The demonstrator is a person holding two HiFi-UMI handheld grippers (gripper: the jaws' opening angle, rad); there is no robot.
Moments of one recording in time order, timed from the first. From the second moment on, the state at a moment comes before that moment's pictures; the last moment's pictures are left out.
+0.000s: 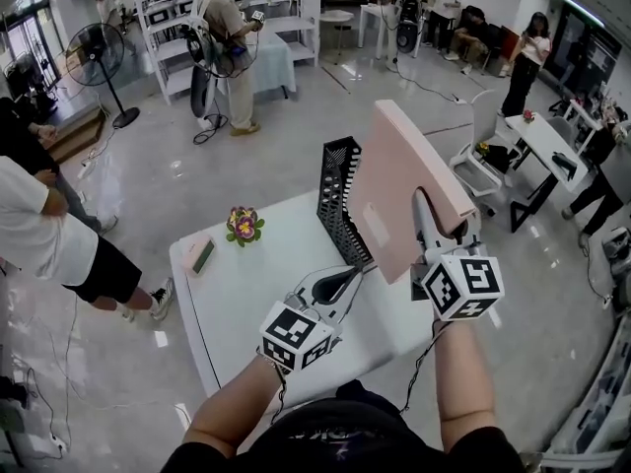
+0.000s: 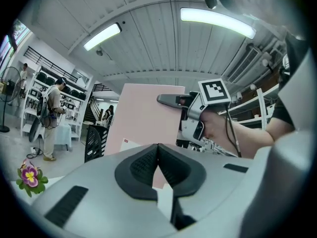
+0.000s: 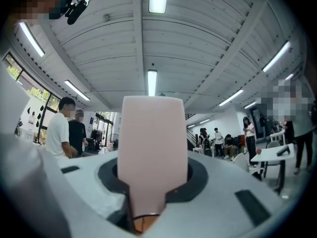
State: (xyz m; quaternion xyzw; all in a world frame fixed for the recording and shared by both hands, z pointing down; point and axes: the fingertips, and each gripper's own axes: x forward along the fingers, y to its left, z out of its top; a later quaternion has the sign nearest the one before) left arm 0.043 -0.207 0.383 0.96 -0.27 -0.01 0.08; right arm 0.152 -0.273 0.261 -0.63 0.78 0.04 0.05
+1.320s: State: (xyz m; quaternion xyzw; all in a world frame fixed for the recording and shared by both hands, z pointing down) left arm 0.022 -0.265 0.413 0.94 -0.33 0.01 0.12; right arm 0.121 -0.385 0.319 -0.61 0.79 0.01 0.05
